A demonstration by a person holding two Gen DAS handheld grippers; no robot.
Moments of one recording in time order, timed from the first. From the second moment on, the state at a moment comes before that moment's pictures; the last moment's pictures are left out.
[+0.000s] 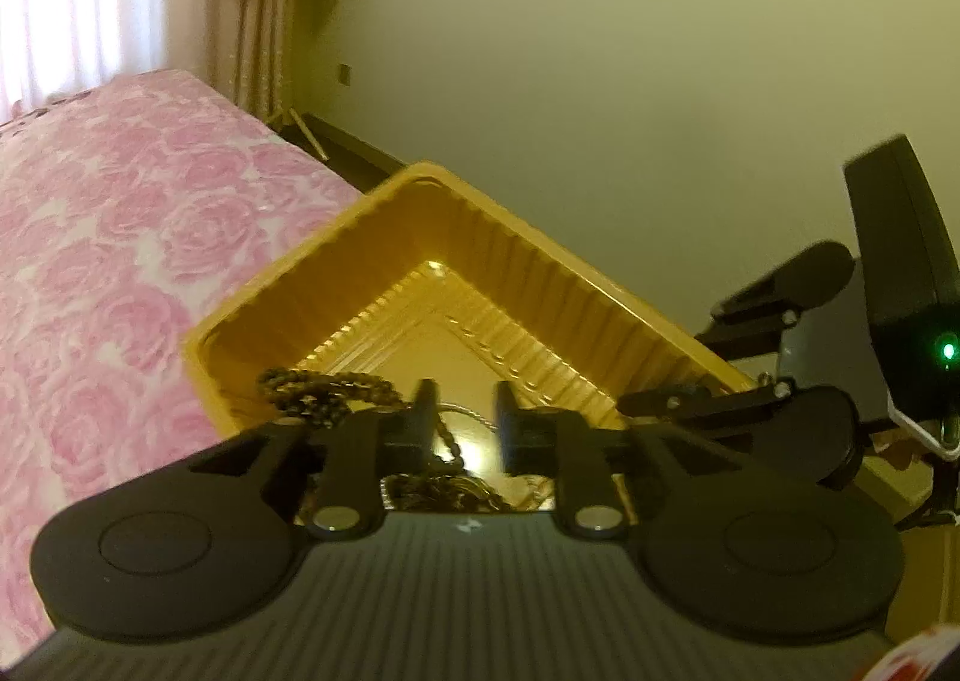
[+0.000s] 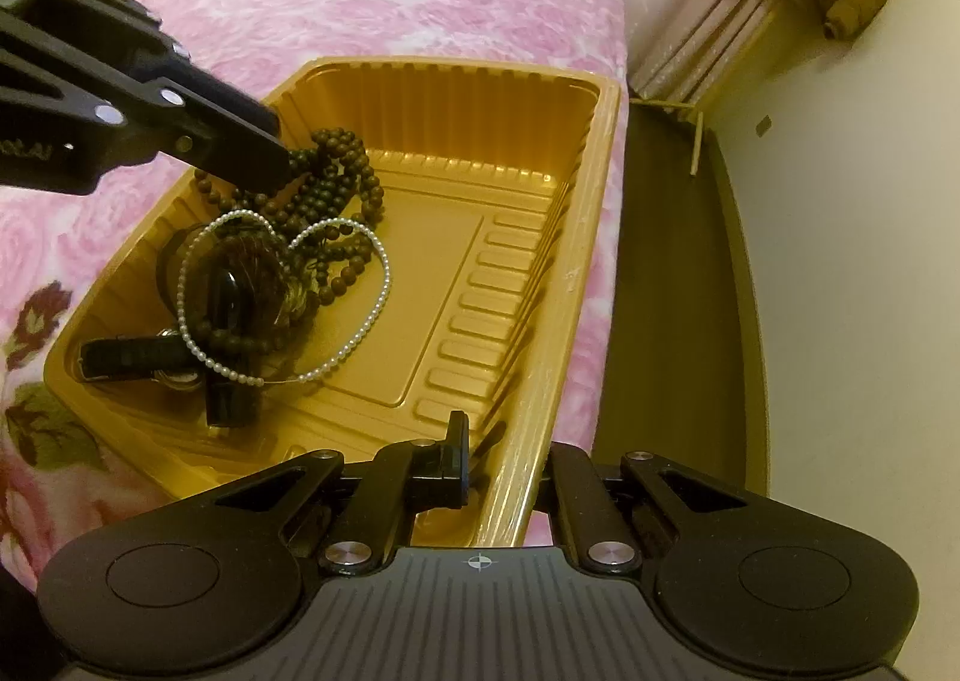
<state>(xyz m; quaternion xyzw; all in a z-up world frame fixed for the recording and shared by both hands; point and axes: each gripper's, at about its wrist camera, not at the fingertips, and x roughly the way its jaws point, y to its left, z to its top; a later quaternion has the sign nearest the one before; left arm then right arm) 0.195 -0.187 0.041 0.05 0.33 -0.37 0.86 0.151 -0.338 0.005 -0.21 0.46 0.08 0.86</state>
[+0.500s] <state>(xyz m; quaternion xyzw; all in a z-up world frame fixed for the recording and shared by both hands) 0.154 -0.084 0.030 0.03 0.32 -0.24 0.92 0.158 -0.384 -0.016 -0.08 0.46 0.09 0.88</state>
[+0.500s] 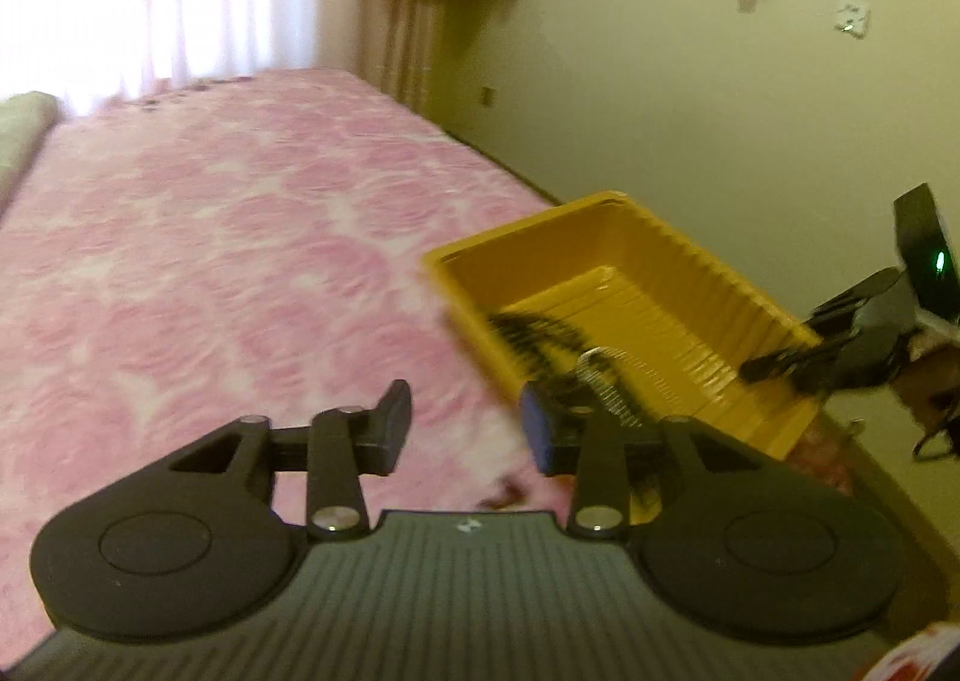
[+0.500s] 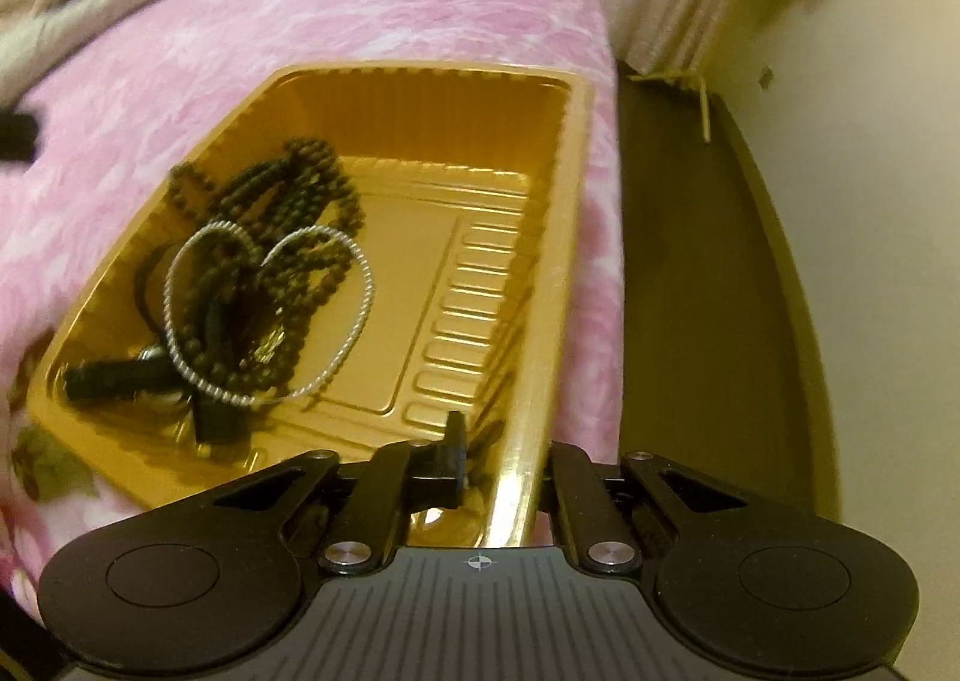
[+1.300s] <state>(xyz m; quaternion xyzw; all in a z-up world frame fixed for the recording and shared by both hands) 0.045 -0.033 0.015 -0.04 0.33 -0.12 0.94 0.042 -0.341 0.032 0.05 0.36 0.07 0.93</state>
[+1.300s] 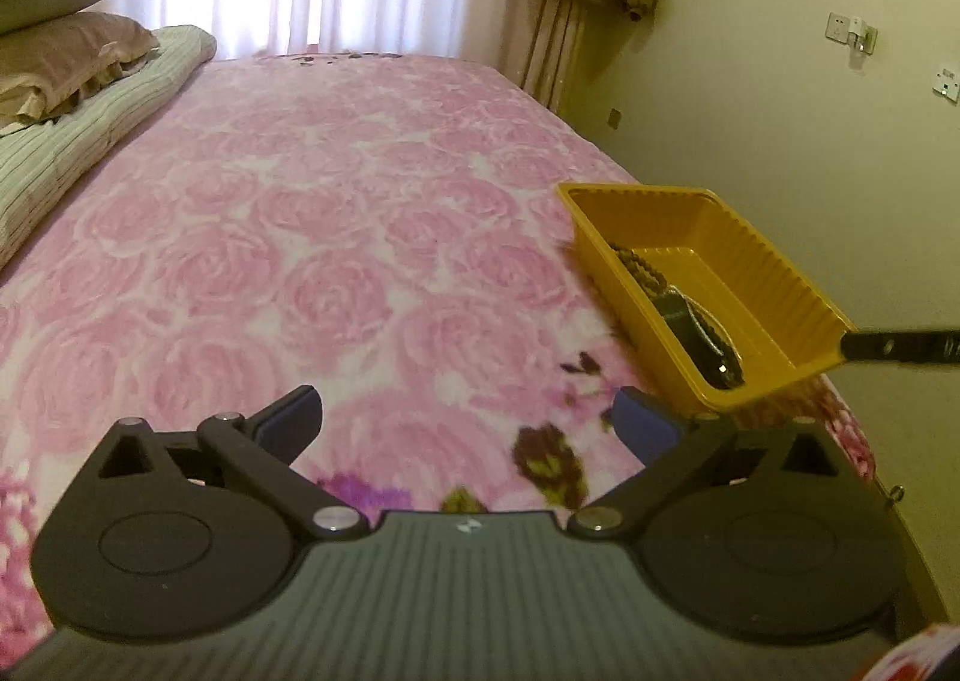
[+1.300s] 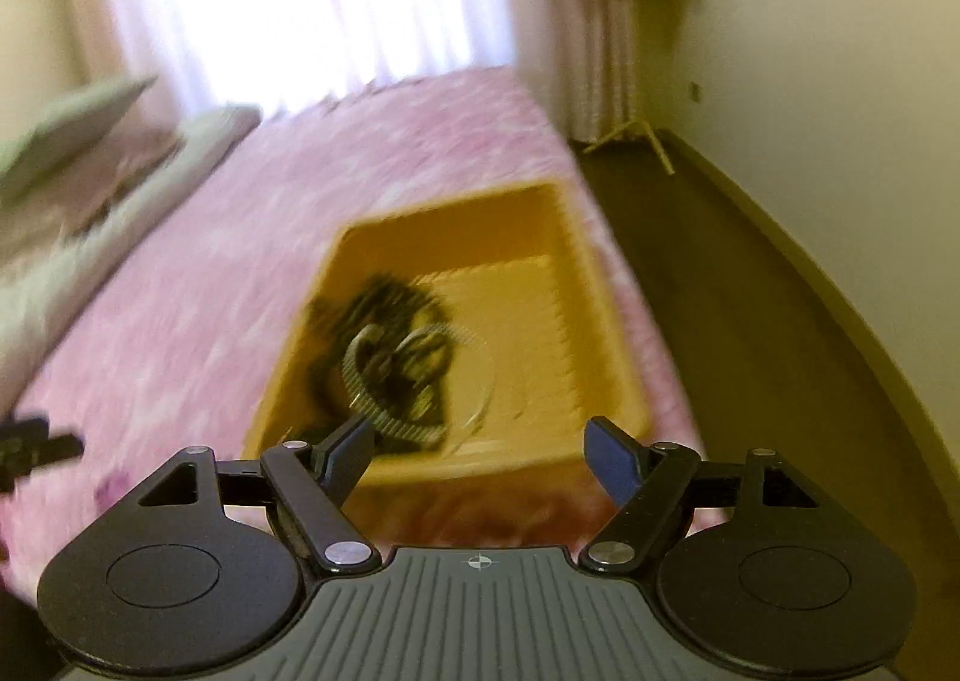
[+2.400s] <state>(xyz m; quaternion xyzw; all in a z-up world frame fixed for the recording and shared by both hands) 0.011 -0.049 -0.005 -0.05 0.39 -0.06 0.92 0.012 -0.253 0.007 0.02 0.42 0.09 0.90</state>
